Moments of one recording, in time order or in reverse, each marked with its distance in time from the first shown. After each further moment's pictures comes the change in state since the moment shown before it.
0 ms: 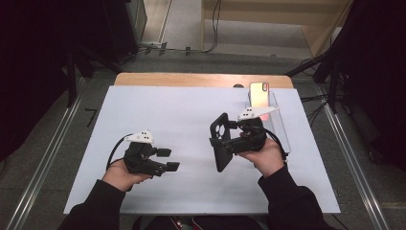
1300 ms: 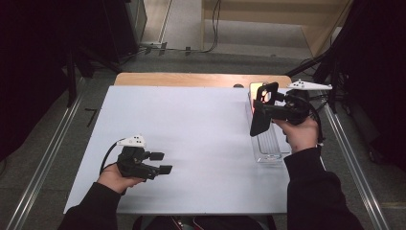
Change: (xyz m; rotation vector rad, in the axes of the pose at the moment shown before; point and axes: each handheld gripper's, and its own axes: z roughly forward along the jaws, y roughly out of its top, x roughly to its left) left arm 0.010 -0.020 -0.009 -0.008 0.022 -0.043; right arm -0.084 0.014 -0.077 -0.158 -0.361 0.172
